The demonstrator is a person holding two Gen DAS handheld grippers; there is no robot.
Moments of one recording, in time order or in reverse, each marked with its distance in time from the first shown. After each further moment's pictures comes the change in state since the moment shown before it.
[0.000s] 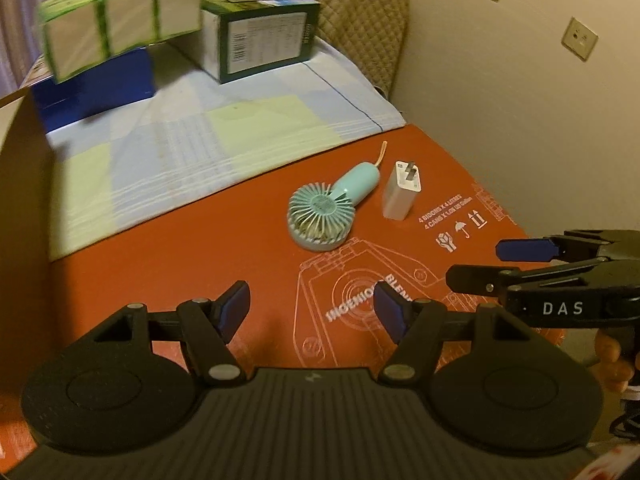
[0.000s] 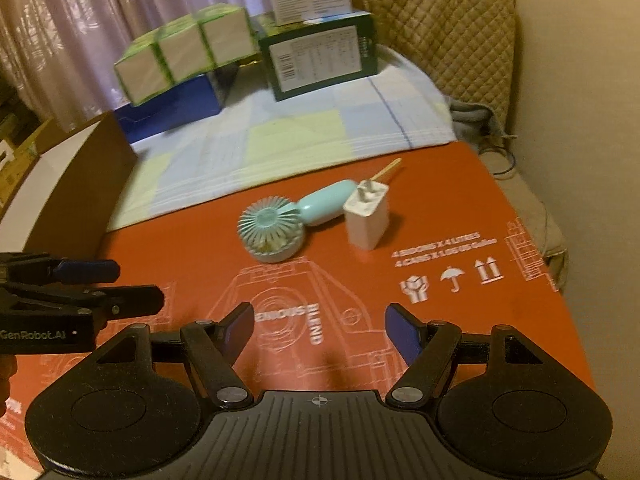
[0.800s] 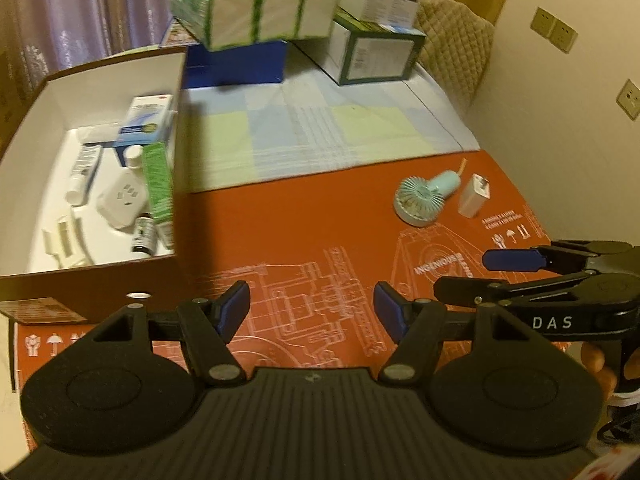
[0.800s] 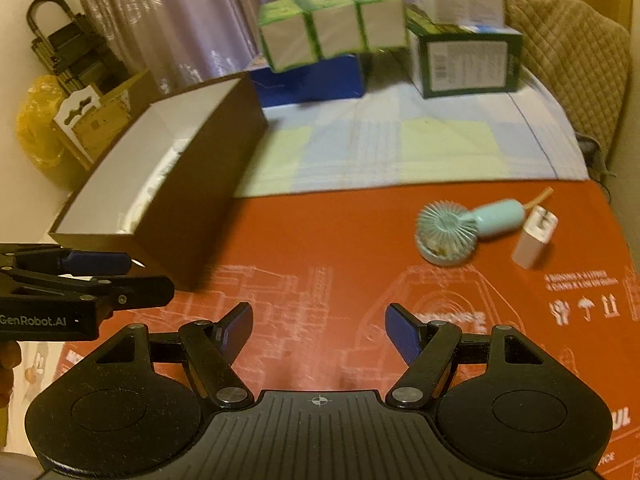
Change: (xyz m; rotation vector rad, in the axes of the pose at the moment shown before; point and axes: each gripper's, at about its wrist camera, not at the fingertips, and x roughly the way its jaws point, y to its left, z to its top) left arm -0.112 0.069 -0.048 -0.204 -0.009 0.144; right arm 0.000 0.109 -0.006 -0.179 0.062 0.214
